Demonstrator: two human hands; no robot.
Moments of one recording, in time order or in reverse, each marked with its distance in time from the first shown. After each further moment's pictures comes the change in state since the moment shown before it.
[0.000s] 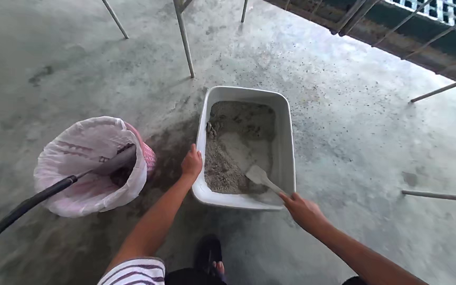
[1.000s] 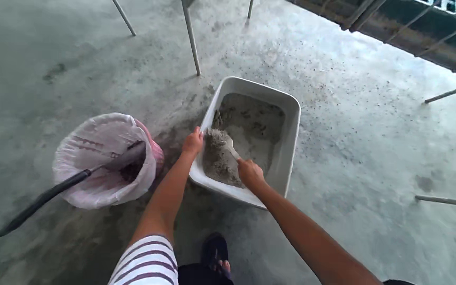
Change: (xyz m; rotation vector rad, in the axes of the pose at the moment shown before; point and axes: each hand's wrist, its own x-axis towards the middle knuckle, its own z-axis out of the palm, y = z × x) left_hand 0.064 -0.005 -0.035 -0.041 0.042 0.148; right_hand 0.087 -0.149 -0.060 0.312 0.125 -0.032
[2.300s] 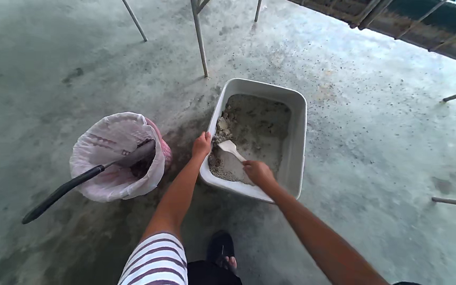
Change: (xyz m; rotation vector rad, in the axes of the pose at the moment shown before) left_hand -0.018 0.004 0.008 -0.173 0.001 -0.101; right_hand -0.015 0.015 -0.003 0.158 -0.010 -0.056
